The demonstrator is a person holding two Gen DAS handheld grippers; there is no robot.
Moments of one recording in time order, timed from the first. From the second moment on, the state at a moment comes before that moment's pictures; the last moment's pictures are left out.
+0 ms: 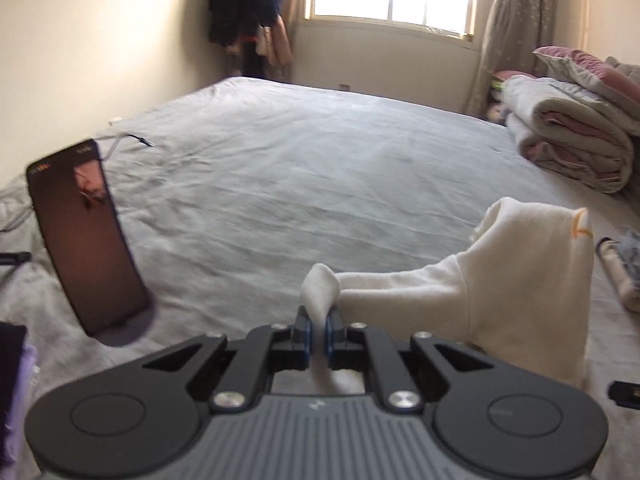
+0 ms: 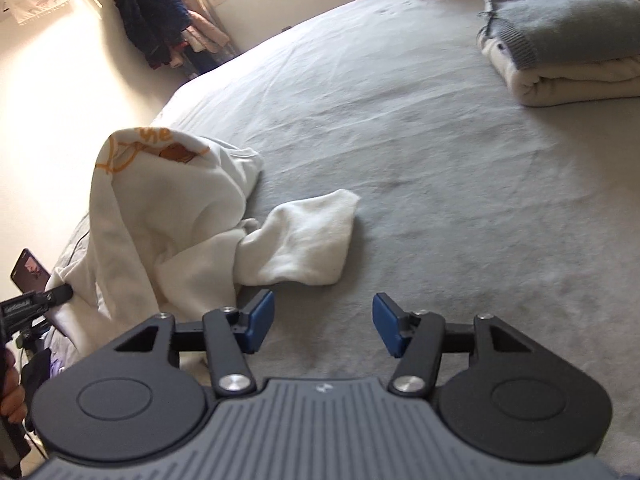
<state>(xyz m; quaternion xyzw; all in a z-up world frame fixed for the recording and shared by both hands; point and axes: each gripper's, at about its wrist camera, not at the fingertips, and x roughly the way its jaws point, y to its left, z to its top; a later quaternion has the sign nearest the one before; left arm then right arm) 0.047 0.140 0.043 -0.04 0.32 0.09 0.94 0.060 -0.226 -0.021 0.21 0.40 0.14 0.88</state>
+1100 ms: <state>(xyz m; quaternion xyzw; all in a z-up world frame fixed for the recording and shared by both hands) 0.072 0.153 0.018 -0.21 0.39 -0.08 0.89 0.131 -0.124 -0.038 0.03 0.45 0.03 0.89</state>
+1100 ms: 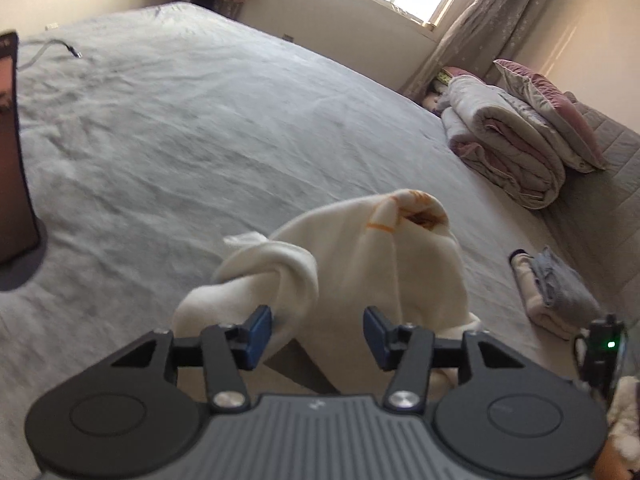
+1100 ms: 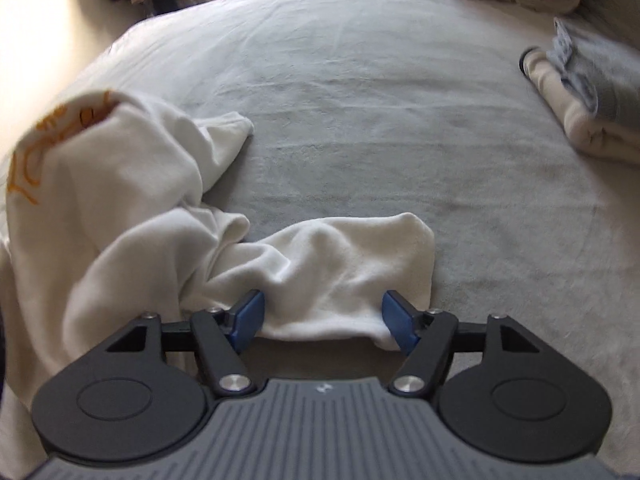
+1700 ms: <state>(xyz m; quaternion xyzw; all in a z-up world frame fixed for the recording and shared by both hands) 0.075 0.132 -0.001 -0.24 0.43 -0.07 0.87 0.142 -0.162 0.007 -0.03 0.40 -0.04 0.92</state>
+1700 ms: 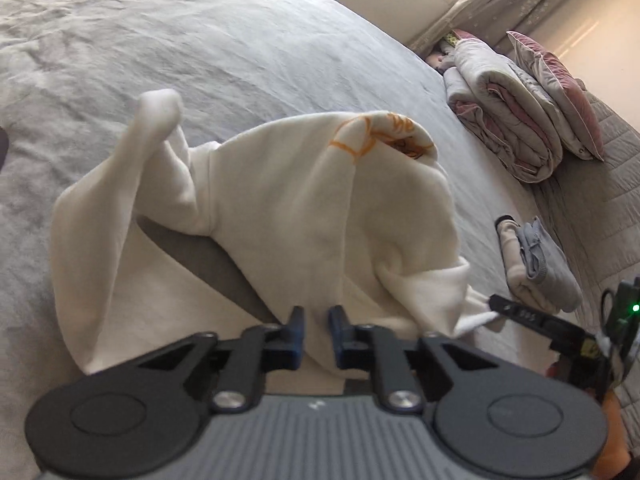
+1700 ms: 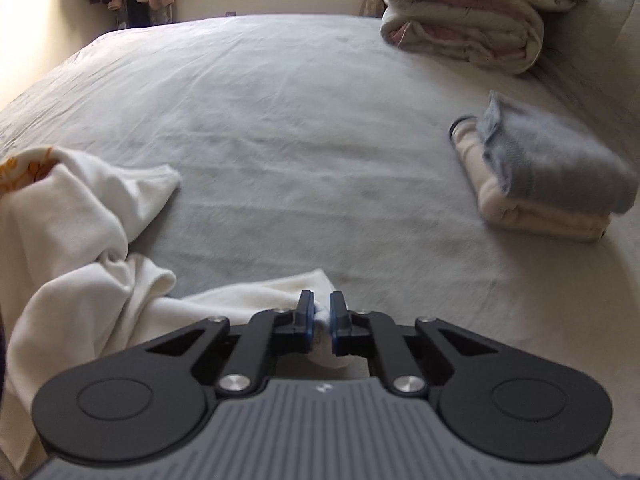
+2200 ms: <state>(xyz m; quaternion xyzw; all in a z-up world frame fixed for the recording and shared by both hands) 0.078 0.142 0.010 -0.22 0.41 -0.08 0.88 0.171 -0.196 0.039 -0.08 0.37 -0.13 0.92</state>
